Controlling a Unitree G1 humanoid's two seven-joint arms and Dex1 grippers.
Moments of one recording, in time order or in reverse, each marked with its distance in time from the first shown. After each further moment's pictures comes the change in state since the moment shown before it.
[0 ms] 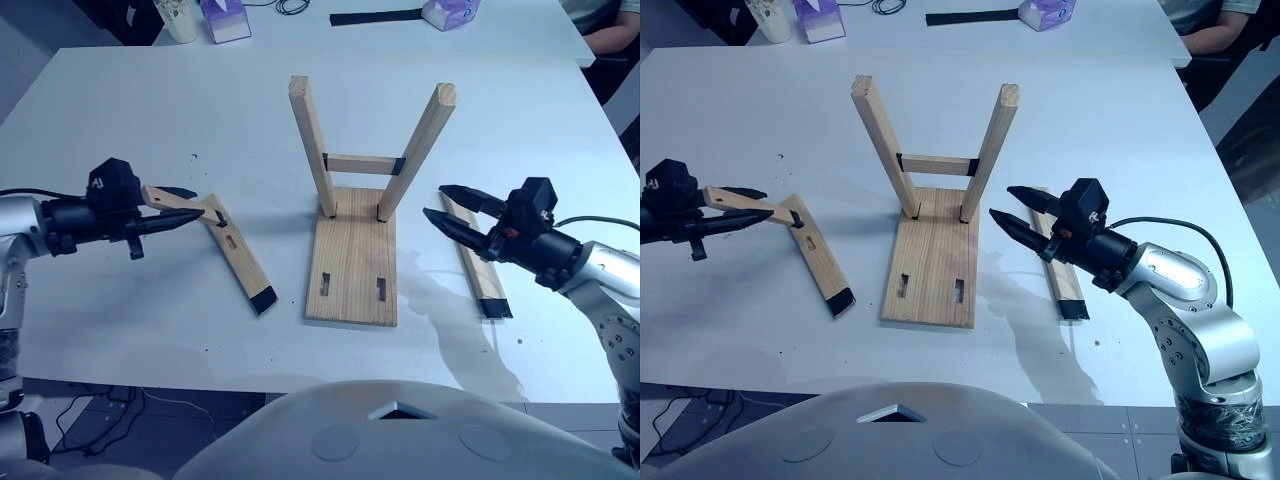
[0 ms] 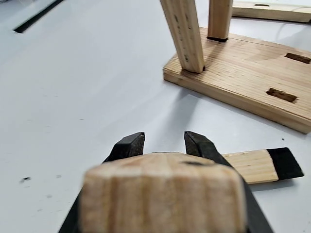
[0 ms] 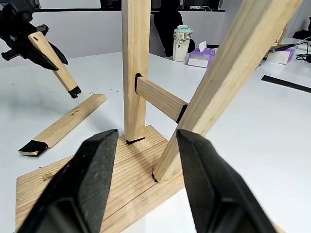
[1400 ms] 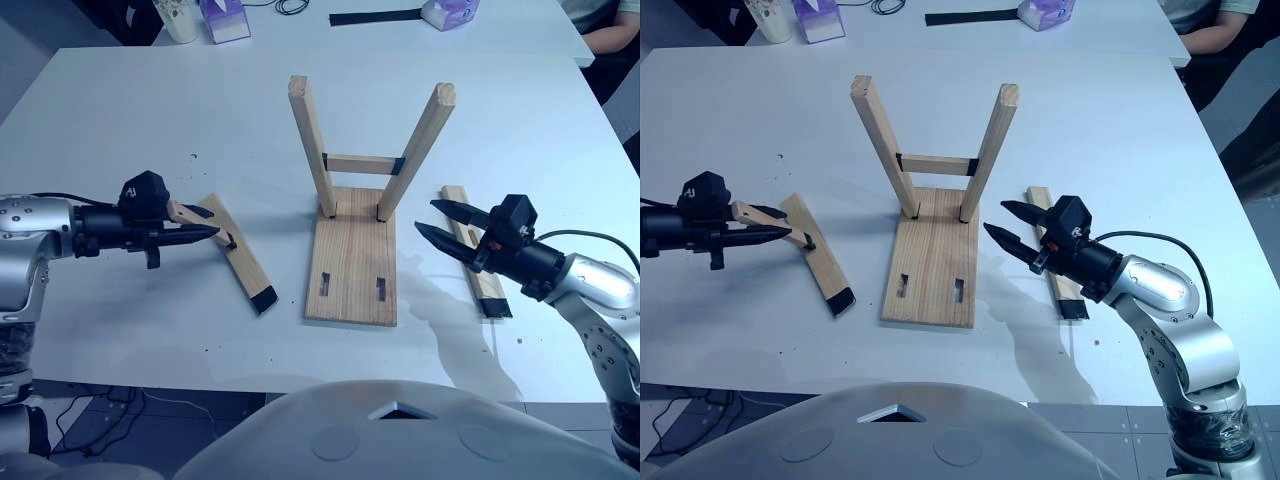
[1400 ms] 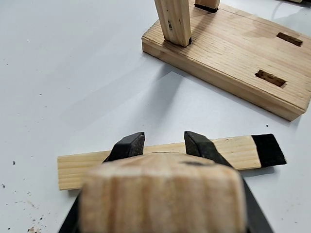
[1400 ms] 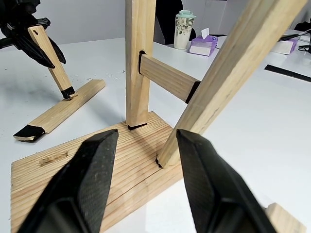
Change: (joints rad) left arm -0.042 0.023 -0.089 -0.030 0.061 0.136 -0.001; right arm 0.049 0.021 0.064 0.003 -0.101 -0.045 -0.002
